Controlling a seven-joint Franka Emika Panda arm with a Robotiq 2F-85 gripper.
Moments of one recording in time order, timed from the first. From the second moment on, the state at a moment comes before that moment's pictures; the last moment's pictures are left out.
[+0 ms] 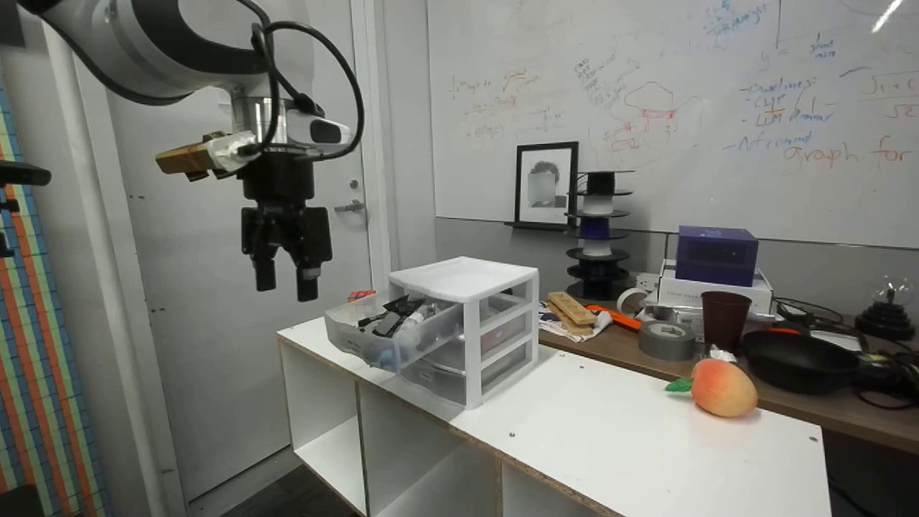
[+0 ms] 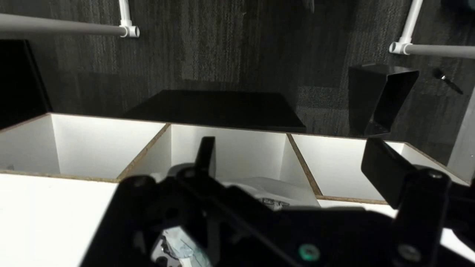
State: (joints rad) arm 0.05 -0.25 0.04 -2.46 -0.06 2.14 0.05
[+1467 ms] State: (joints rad) arm 0.01 0.06 0.01 -2.30 -0.20 2.35 0.07
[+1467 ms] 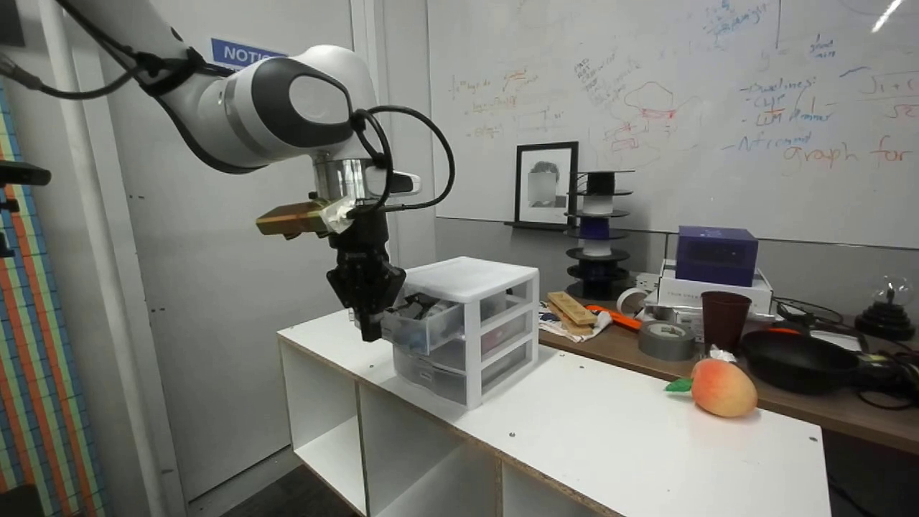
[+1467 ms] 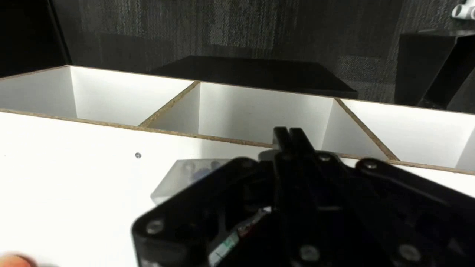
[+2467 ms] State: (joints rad) arm 0.02 0.17 -0.04 -2.23 -0.39 2.61 0.33
